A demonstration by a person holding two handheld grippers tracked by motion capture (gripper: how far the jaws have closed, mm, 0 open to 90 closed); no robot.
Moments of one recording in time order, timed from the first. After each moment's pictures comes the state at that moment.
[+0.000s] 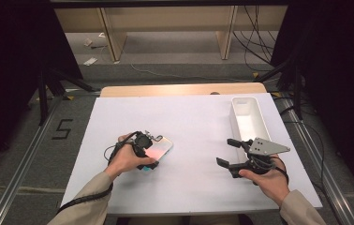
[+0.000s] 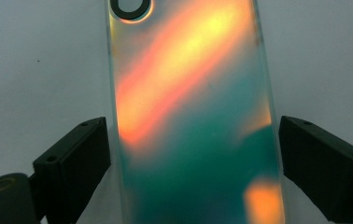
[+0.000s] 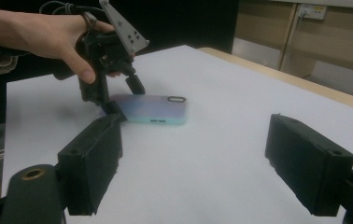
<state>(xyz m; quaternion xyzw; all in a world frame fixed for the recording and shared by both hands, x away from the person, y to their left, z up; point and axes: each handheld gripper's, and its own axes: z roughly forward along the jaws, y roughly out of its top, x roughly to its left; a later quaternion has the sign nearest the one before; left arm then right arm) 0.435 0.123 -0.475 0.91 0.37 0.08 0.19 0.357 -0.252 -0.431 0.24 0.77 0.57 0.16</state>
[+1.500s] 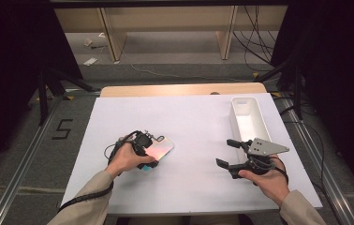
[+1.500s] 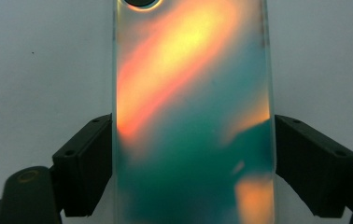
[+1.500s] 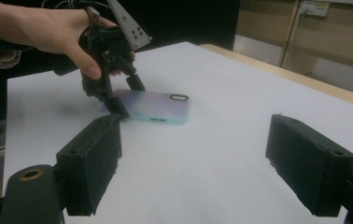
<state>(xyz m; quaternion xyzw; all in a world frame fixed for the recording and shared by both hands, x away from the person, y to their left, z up) 0.437 0.124 -0.474 0.90 0.39 0.07 0.19 0.357 -0.251 -0.432 0.24 0.77 0.57 0.16</state>
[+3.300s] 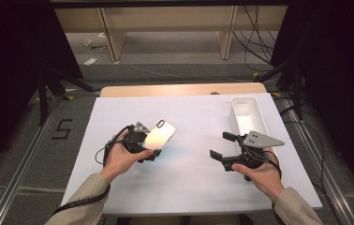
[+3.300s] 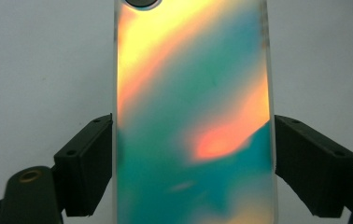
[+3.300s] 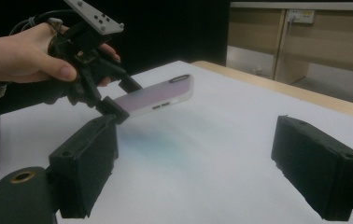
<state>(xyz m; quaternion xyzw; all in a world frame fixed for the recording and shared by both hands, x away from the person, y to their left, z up) 0.419 0.134 -0.438 0.85 0.39 0.13 0.34 0.368 -0.230 -0.418 0.27 0.74 0.59 0.16</state>
